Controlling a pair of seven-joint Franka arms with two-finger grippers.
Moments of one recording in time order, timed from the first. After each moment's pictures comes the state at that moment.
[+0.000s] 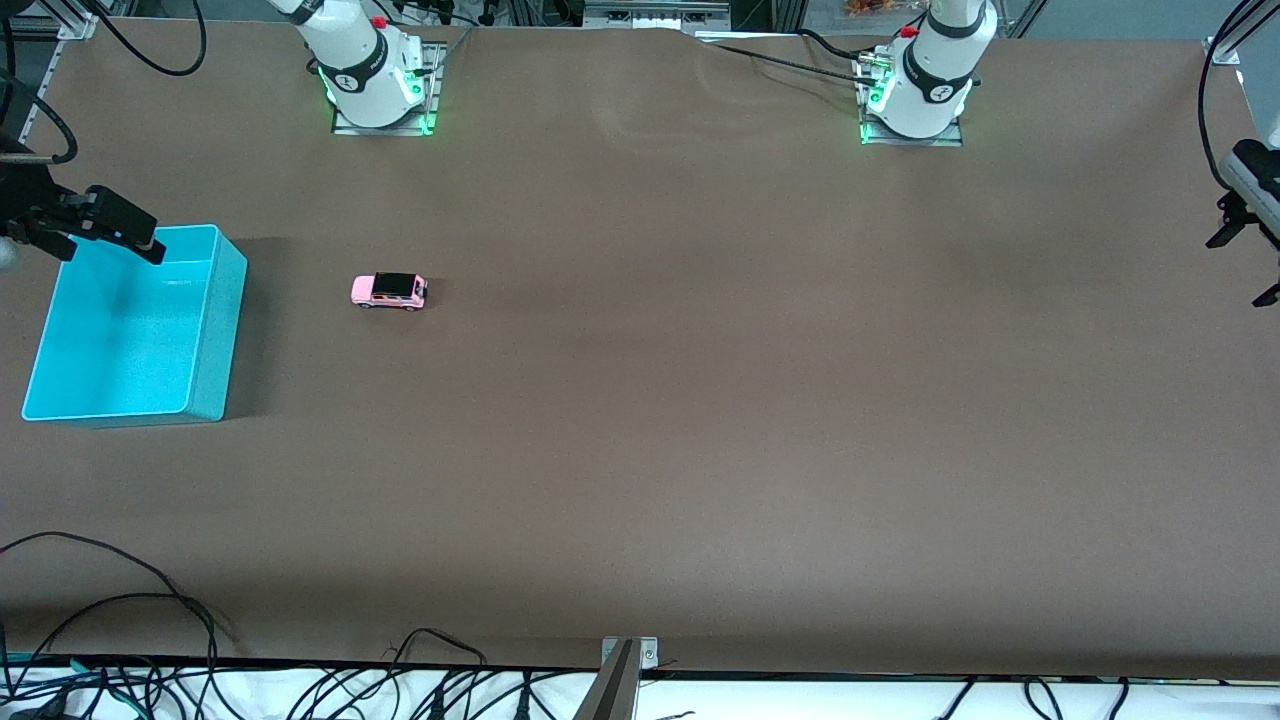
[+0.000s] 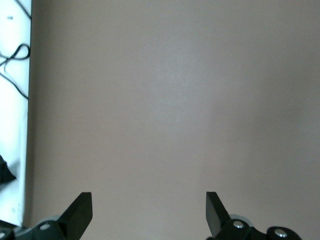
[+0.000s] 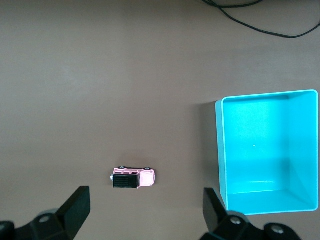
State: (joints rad) left arm 0.13 -0.19 0.25 -2.16 0.04 2.21 1.73; right arm -0.02 0.03 0.01 -1.56 0.01 1.62 0.03
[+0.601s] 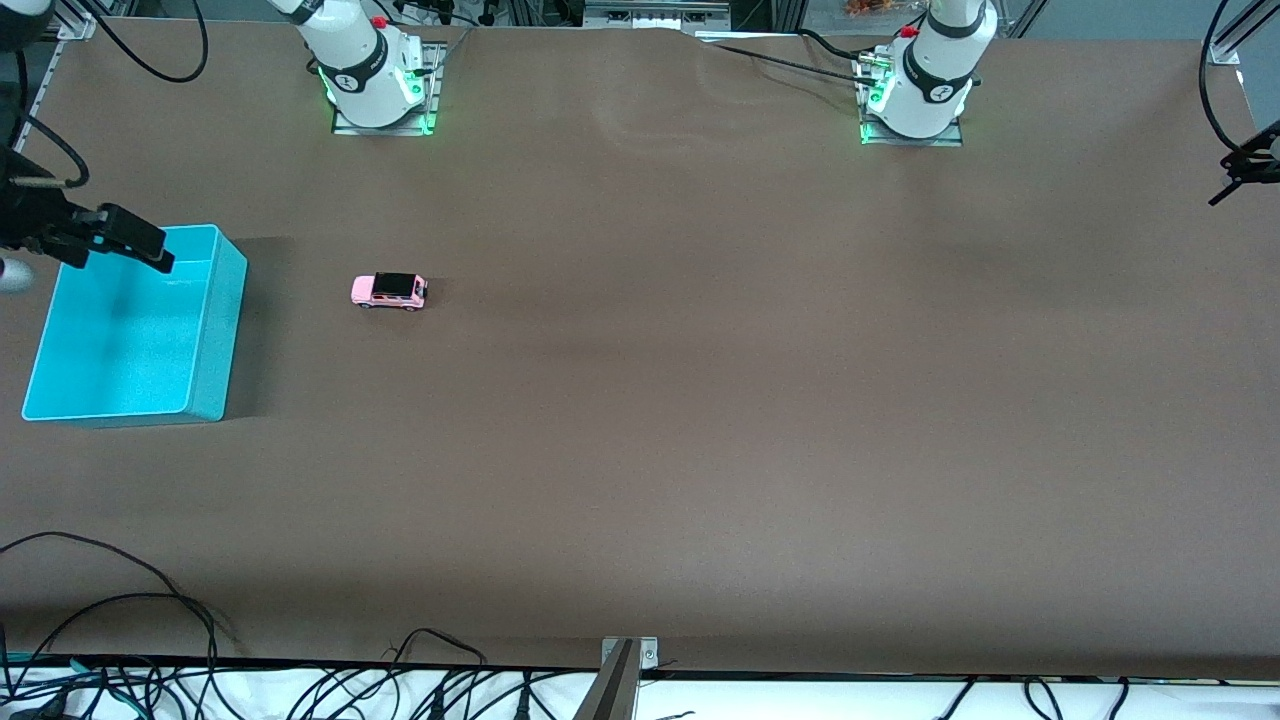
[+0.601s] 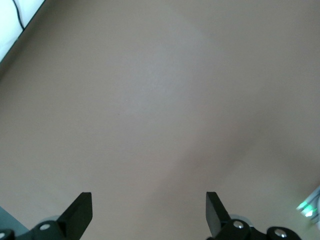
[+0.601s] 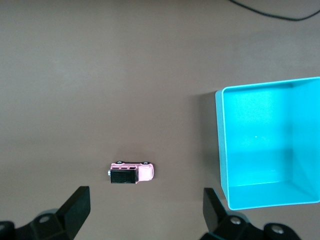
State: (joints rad) left arm 0.12 -0.21 0.19 -1.95 0.04 1.82 1.14; right arm -0.02 0.07 0.01 -1.56 0.01 1.60 0.04
